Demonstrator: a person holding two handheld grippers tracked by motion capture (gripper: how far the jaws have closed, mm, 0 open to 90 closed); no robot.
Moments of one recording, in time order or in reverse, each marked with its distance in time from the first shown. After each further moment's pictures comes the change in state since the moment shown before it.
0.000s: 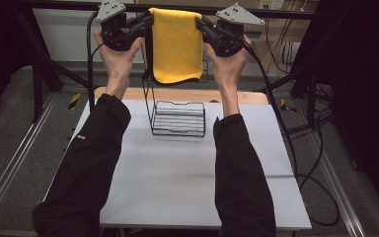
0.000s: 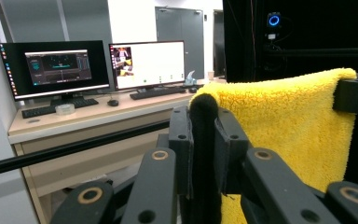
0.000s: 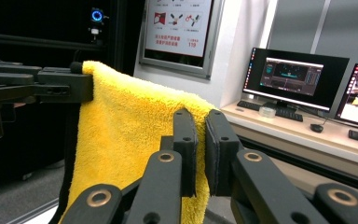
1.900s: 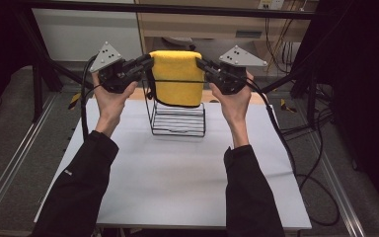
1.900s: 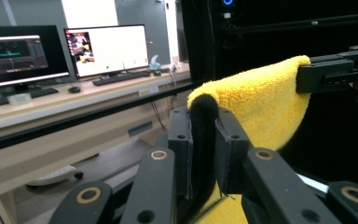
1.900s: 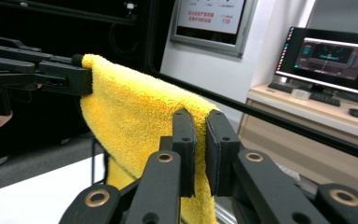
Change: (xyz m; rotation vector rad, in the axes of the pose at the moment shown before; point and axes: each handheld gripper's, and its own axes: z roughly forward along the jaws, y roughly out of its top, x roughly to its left) left arm -0.024 -0.064 -0.060 0.036 -0.173 0.024; right arm 0.021 -0.057 -0.050 0.062 0.133 -0.032
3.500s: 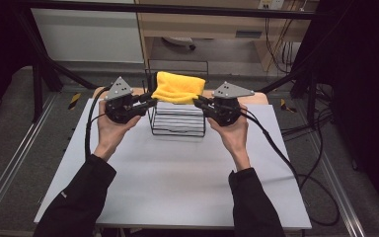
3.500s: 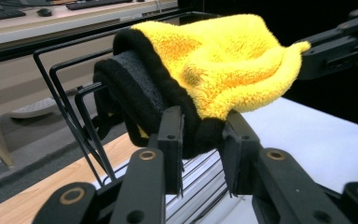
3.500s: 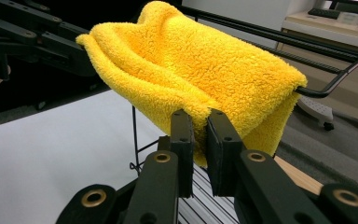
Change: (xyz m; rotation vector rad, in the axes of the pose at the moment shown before) left arm -0.028 -0.058 -0.014 0.259 -0.040 -0.042; right arm 0.027 -0.069 -0.014 0.238 0.086 0.066
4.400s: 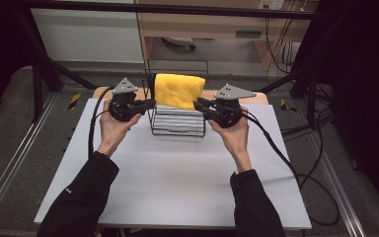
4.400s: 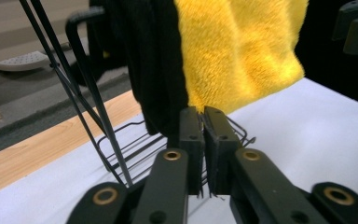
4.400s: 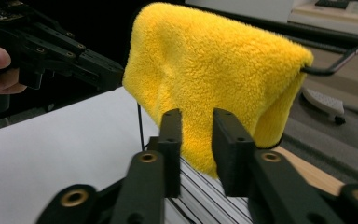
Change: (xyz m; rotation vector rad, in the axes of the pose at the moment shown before) left arm 0.013 -0.012 0.022 0.162 0.005 -0.082; right arm -0.004 -0.009 0.001 0.023 0.026 0.054
